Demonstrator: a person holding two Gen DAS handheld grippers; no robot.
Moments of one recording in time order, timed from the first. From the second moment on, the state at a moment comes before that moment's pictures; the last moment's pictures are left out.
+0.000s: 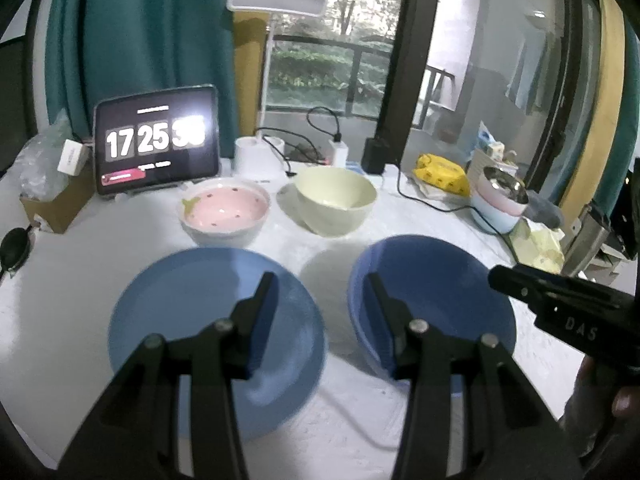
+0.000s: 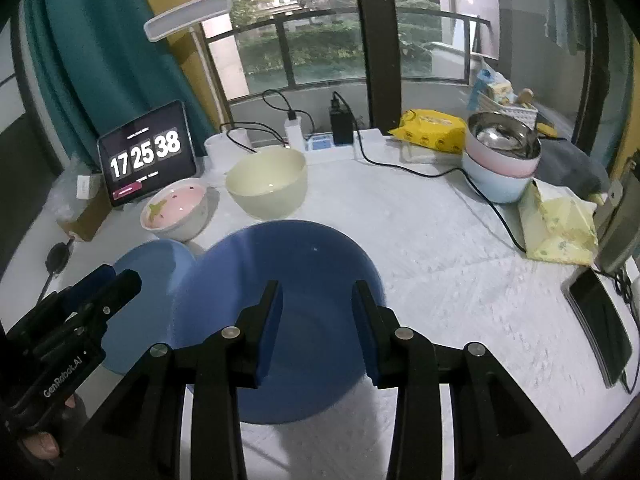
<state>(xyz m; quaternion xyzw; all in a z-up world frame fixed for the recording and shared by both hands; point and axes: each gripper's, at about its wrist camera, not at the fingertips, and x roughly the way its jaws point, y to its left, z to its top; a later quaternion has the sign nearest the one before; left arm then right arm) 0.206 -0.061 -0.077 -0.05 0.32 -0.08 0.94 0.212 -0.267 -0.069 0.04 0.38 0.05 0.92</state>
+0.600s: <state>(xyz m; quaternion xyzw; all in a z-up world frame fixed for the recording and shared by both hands) 0.226 -0.001 -0.060 -0.06 0.29 -0.04 0.95 0.238 -0.203 -0.045 0.01 0.36 0.10 0.93</state>
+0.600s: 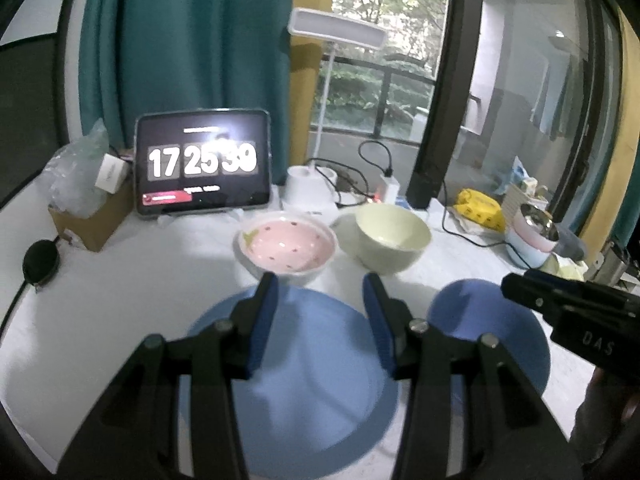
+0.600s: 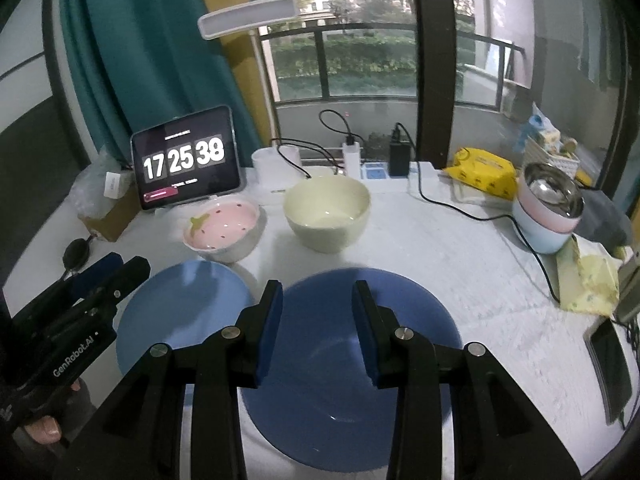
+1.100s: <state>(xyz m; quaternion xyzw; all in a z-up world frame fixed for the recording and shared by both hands) 0.249 0.045 -0.061 -0.07 0.28 -0.02 0.96 0.270 -0.155 -0.043 -0.01 0.36 0.12 0.93</state>
